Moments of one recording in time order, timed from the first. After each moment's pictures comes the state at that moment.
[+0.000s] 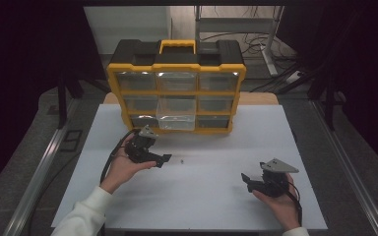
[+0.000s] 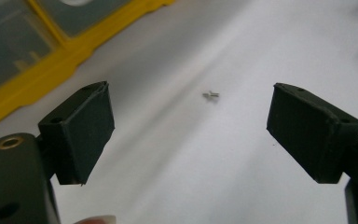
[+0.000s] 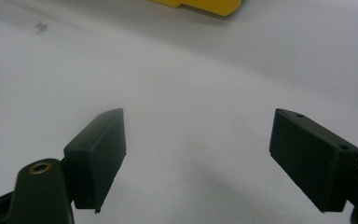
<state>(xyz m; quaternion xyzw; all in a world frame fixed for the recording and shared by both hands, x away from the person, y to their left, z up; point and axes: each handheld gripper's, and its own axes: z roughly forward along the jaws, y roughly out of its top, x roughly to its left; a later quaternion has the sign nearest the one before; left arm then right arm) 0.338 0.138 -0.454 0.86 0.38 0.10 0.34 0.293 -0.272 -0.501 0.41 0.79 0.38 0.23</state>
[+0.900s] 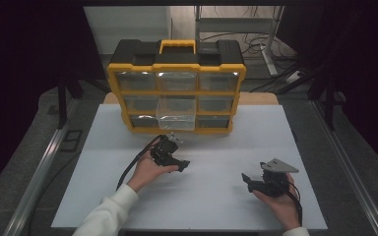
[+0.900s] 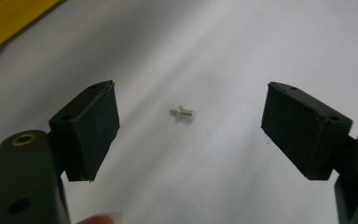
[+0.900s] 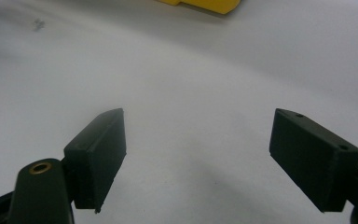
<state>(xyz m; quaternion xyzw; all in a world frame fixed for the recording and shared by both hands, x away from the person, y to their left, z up) 0.363 0.079 -0.496 0.88 0.37 0.08 0.30 0.293 -0.273 -0.502 0.41 0.79 0.38 0.23</state>
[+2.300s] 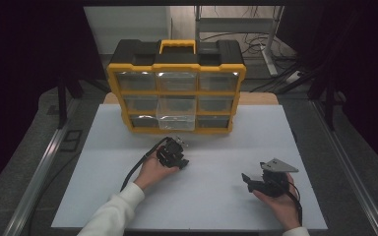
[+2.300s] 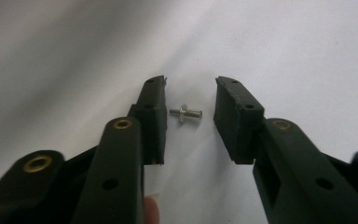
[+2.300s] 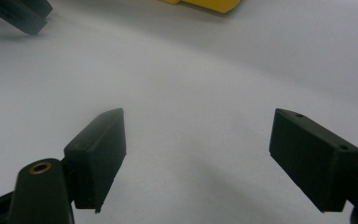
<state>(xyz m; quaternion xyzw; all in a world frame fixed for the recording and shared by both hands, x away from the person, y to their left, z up) 0.375 0.067 -0.518 0.90 0.35 0.06 0.26 0.294 -0.273 -0.503 0.41 0.79 0.38 0.23</state>
